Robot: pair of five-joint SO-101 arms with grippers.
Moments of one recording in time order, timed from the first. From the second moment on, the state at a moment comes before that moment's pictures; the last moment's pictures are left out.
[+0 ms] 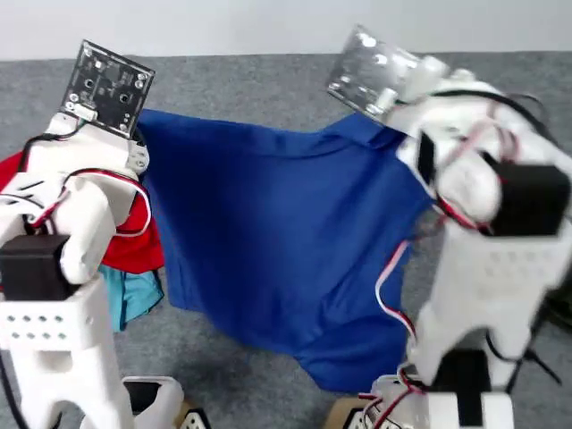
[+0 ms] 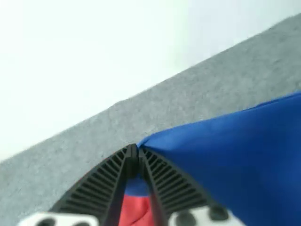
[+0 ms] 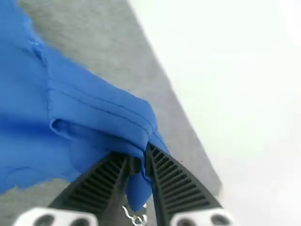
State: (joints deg) left arm -3.6 -34.0 -2.4 78.1 -18.4; right arm -3.1 -9.4 -48.6 100.2 58.9
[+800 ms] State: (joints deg) left arm -2.9 -34.8 -46.0 95.4 -18.4; right arm 17.1 -38.2 -48.9 98.5 62.6
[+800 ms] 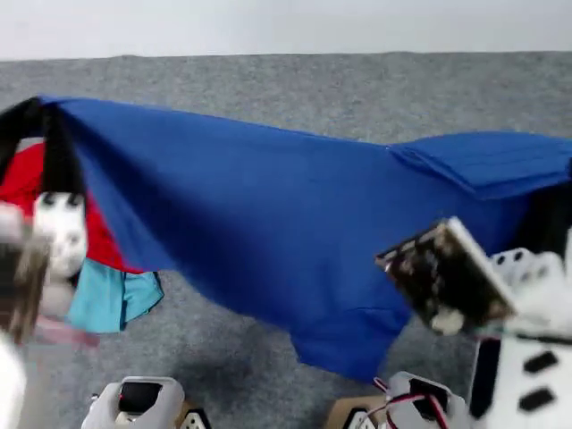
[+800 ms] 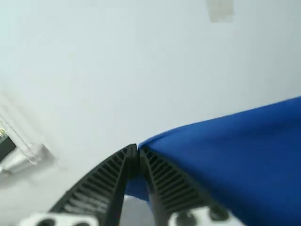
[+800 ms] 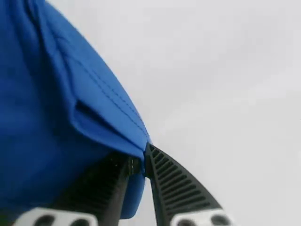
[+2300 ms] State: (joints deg) left arm -3.1 -34.0 26.4 59.0 -23.3; right arm 1.1 -17.2 -4.1 76.8 51.6
